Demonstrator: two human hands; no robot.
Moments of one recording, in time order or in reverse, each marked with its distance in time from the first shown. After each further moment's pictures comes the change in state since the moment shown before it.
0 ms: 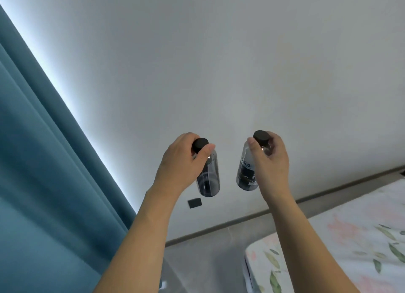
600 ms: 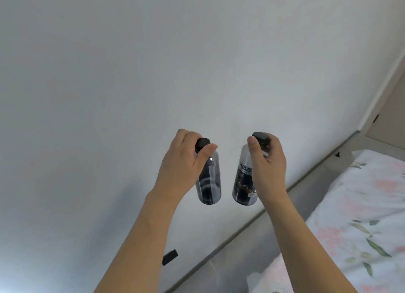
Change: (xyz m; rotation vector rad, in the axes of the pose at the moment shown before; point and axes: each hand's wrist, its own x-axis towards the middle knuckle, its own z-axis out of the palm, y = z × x) left_hand 0.249 -0.067 0.116 -0.150 -0.148 0.346; right_hand 0.193 0.059 0.072 -0.132 0.295 -0.063
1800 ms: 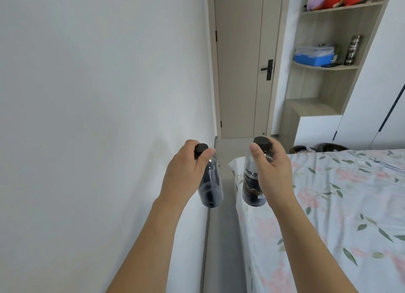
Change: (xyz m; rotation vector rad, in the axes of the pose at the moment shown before) left_hand 0.416 0.143 0.381 -0.558 -0.472 0.467; right_hand 0.381 0.081 -0.191 -0.281 0.771 -0.076
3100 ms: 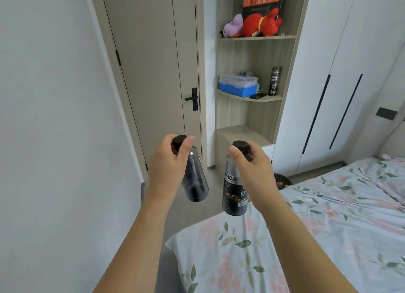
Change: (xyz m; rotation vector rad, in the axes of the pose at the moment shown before) left_hand 0.546 -0.044 0.338 -0.343 0.077 0.198; right_hand 0.527 0.145 0.002 -0.201 0.251 0.086
